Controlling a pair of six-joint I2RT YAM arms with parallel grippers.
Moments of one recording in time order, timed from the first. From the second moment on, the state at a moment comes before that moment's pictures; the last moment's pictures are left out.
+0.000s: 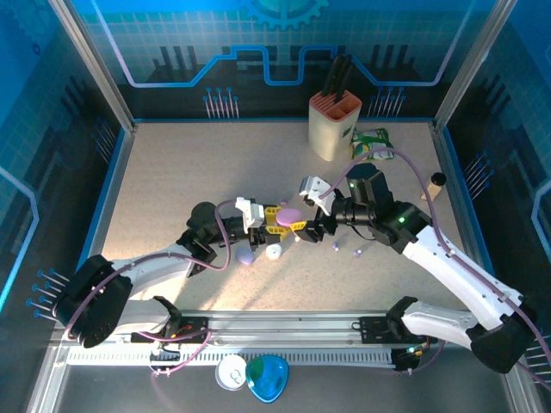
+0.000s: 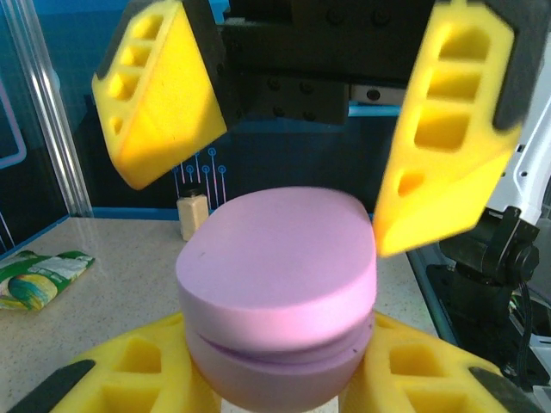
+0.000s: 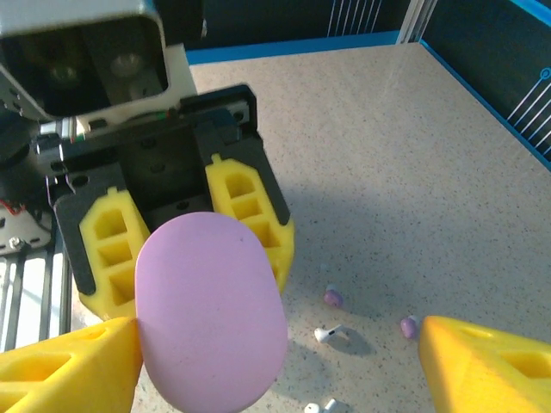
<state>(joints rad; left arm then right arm) -0.60 1.28 0.47 0.91 0.78 -0.01 0.64 1.08 1.06 -0.51 -0.46 -0.36</state>
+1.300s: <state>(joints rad) -0.49 1.23 0.35 0.94 0.79 -0.01 0.32 1.21 0.78 -0.23 -0.46 0.33</state>
